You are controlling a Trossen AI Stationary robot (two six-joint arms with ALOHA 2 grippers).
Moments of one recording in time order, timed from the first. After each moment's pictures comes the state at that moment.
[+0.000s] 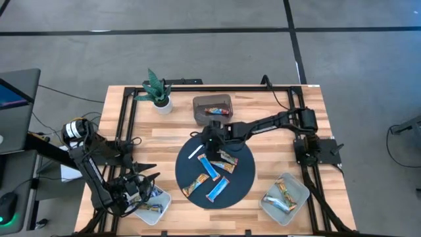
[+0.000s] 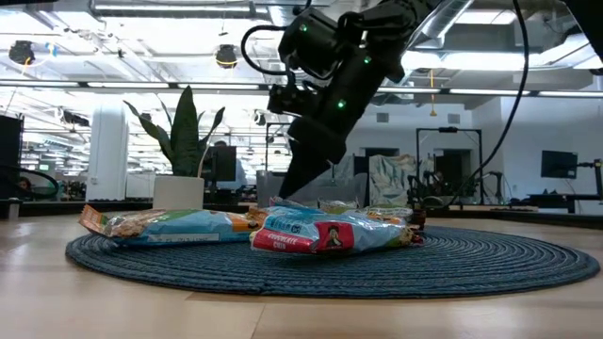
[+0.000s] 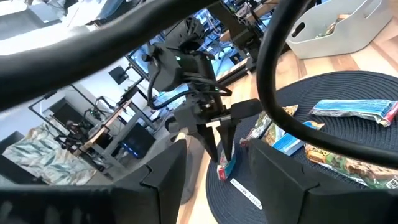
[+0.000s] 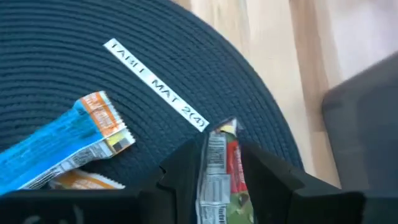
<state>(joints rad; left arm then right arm) -1.20 1.60 0.88 -1.56 -1.48 -1.62 -0.02 2.02 1.34 -0.30 0.14 -0.12</state>
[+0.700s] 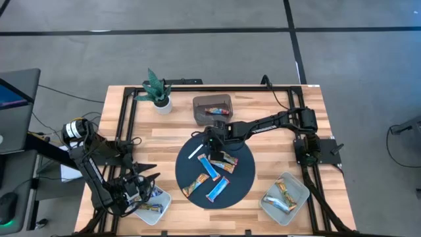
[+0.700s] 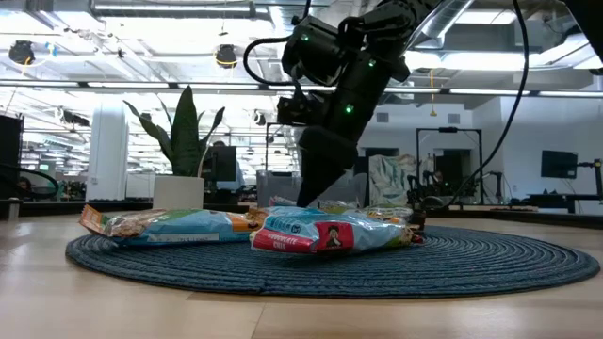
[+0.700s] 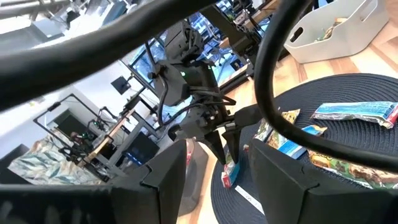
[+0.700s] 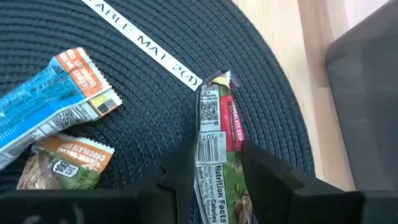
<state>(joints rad) -1.19 1.60 0.88 -1.57 -1.52 -1.59 -0.02 2.02 1.34 -0.41 0.16 -0.06</state>
